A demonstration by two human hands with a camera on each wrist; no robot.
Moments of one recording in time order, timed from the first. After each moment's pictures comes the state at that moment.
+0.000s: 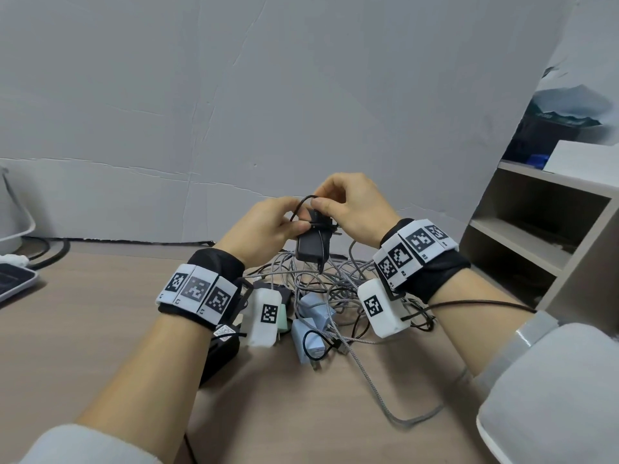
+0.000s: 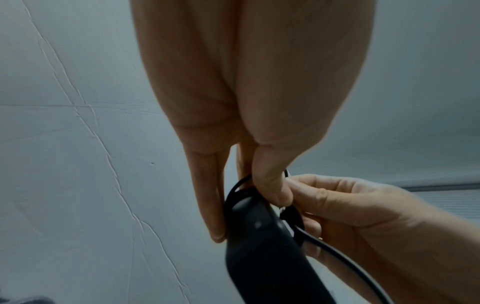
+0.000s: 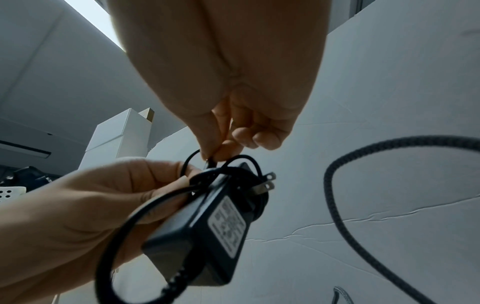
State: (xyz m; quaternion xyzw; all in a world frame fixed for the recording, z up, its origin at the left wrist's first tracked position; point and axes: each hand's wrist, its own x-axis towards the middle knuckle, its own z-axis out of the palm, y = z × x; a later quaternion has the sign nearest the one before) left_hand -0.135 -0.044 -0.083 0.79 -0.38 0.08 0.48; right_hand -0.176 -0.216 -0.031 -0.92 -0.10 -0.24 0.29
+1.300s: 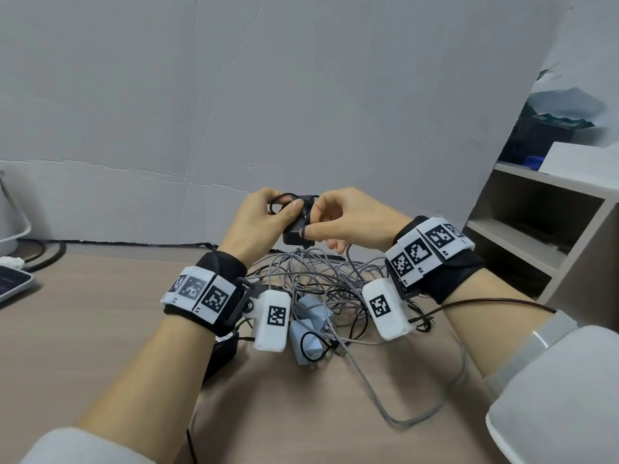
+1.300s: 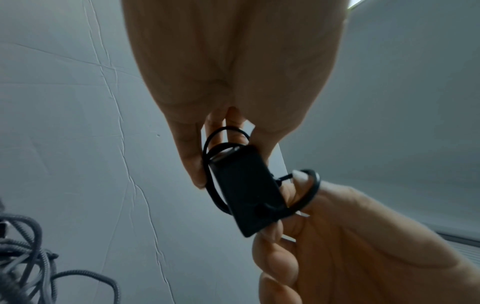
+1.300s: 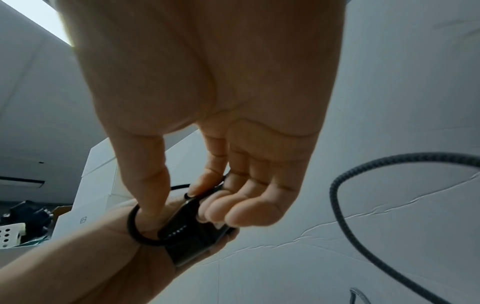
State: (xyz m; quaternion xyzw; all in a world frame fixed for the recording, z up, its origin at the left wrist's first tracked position) left_hand -0.134 -0.055 -0.082 0.73 -0.24 0.13 0.63; right_hand -0.198 -0.216 -0.023 -0.93 -0.11 -0.04 0.36
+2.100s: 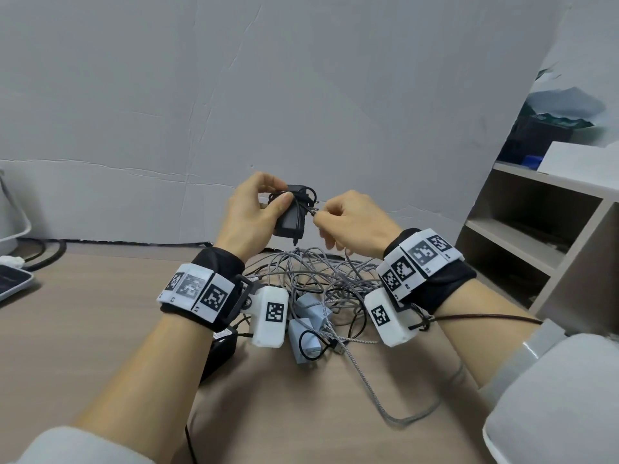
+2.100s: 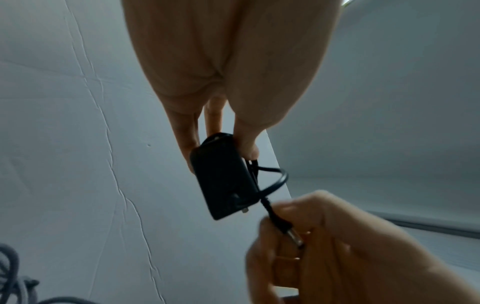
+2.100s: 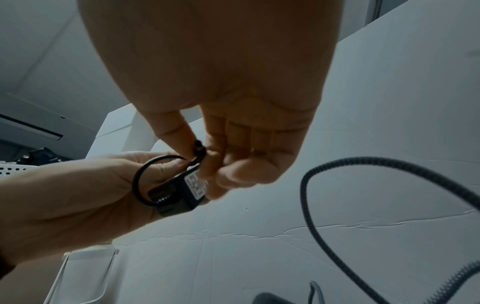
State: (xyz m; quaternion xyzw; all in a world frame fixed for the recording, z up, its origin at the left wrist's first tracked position) left_hand -0.128 -0.051 -0.081 0.71 -0.25 0.22 0.62; right_hand -0.201 -0.213 -0.033 -0.95 -0.06 -0.15 0.26
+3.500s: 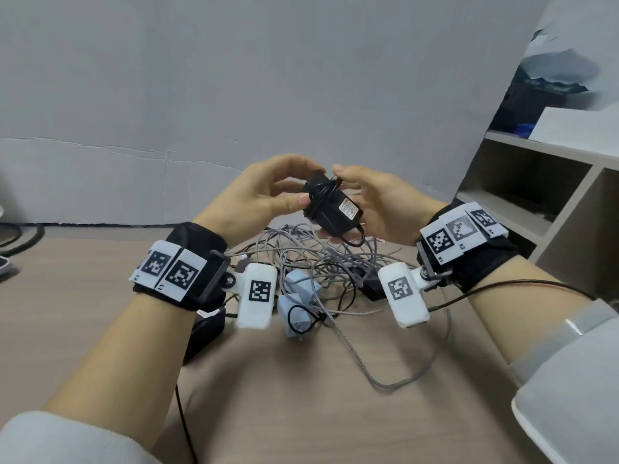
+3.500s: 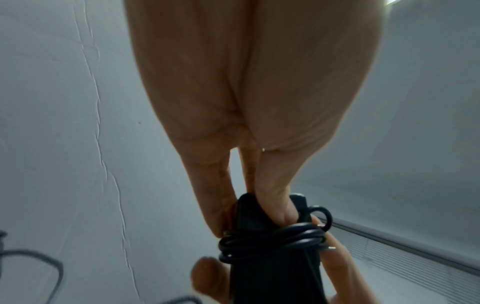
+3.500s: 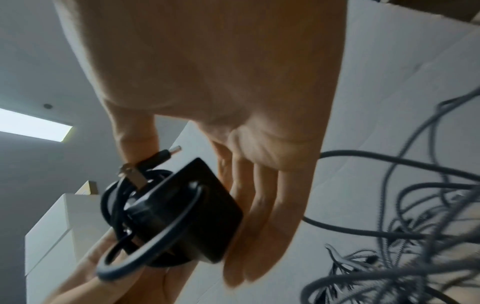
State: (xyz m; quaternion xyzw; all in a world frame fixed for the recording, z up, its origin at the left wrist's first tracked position) left_hand -0.154 -0.052 -0.073 0.65 -0.47 0.00 0.60; right_hand -0.225 -0.258 -0.033 -0.79 -0.03 0.05 0.61
